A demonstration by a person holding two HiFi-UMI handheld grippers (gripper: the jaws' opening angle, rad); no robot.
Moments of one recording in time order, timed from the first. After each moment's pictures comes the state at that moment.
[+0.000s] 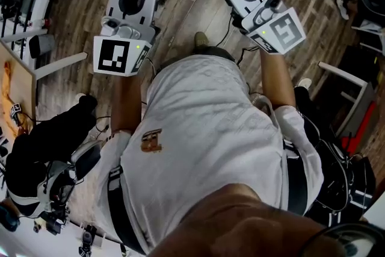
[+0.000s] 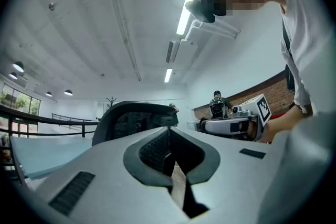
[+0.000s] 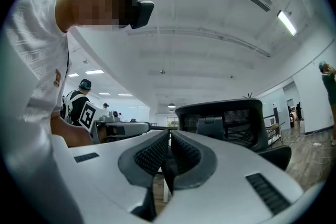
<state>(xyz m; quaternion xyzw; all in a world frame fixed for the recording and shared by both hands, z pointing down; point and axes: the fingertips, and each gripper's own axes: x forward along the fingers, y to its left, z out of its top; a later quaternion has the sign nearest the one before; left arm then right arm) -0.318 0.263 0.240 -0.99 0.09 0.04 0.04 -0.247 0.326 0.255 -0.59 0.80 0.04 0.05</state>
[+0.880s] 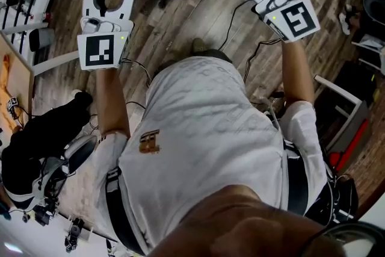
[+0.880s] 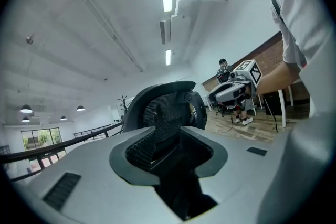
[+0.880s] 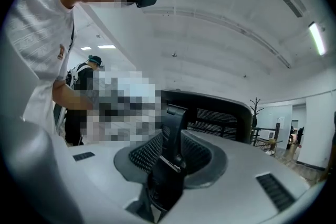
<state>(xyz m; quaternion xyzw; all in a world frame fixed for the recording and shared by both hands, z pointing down) -0.294 0.183 0.265 -0.97 0.17 -0.06 0.16 -0.145 0.278 0.264 -0.58 0.81 0.09 -0.08</state>
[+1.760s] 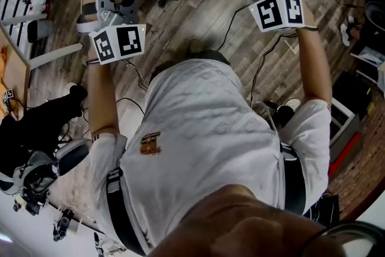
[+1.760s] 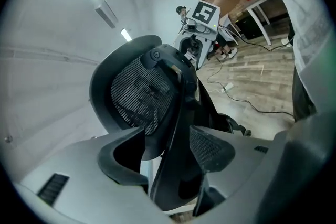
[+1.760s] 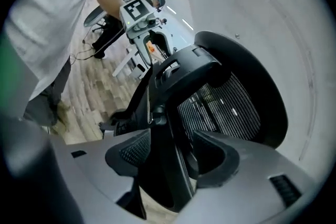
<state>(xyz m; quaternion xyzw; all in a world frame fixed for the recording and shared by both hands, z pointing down) -0.246 0.152 0.327 -0.84 0.17 -0.28 0.43 -0.080 0.223 0.338 -0.47 0.70 0.25 -0.48</state>
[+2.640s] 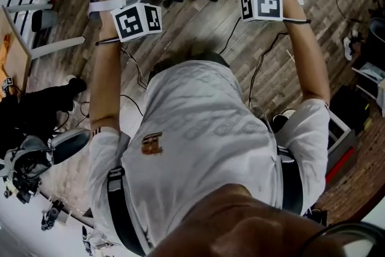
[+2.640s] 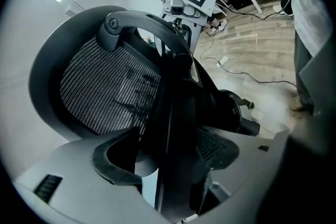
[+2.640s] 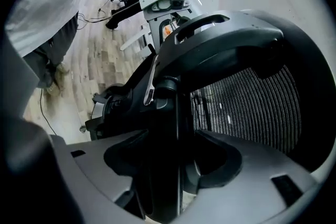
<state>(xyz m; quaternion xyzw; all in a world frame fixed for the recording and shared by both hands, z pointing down) -0.192 0.110 0.358 -0.76 0.17 -0.38 0.50 -0.047 0.166 0.368 -0.43 0.62 0.32 -0.58</state>
